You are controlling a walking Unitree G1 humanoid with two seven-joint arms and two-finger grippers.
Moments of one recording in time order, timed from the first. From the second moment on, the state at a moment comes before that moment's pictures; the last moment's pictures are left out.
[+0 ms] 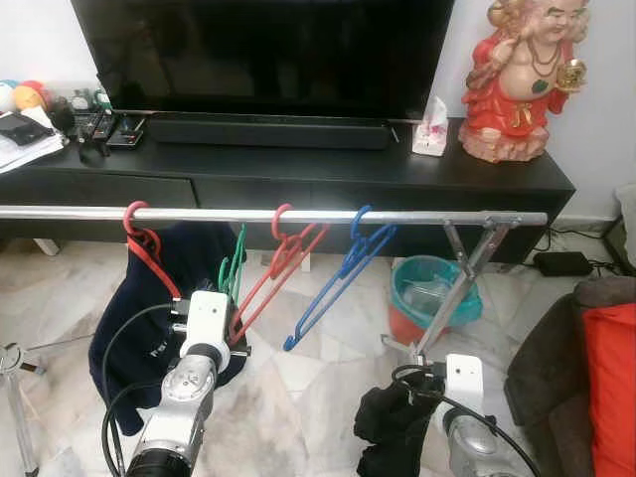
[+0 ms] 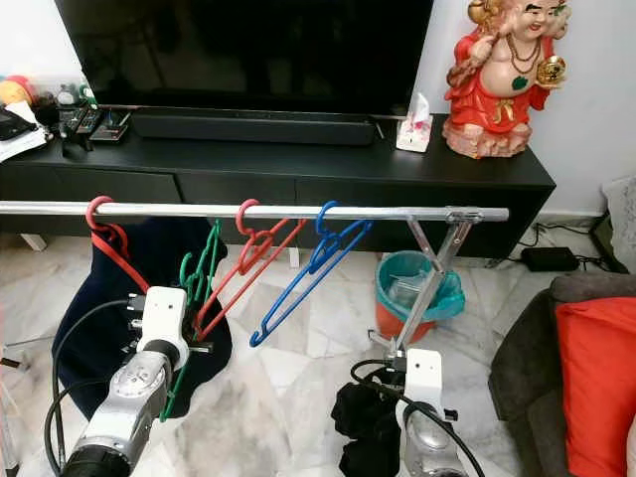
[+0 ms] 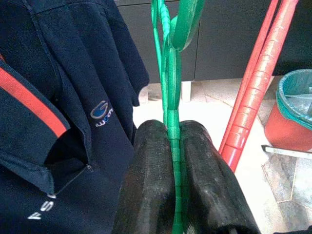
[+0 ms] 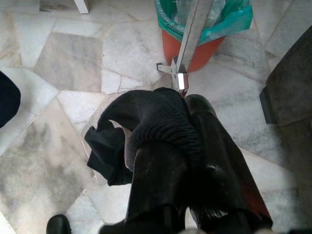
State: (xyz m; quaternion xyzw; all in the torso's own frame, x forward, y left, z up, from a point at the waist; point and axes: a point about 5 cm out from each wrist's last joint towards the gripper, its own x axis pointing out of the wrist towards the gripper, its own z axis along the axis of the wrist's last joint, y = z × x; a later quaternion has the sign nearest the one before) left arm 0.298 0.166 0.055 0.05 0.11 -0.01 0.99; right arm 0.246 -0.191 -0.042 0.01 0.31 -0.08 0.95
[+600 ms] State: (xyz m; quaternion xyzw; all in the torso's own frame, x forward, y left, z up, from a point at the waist) left arm 0.300 0.159 0.056 0.05 0.11 -0.02 0.99; right arm 0.248 -0.195 -0.039 0.01 0.30 -0.09 0.95
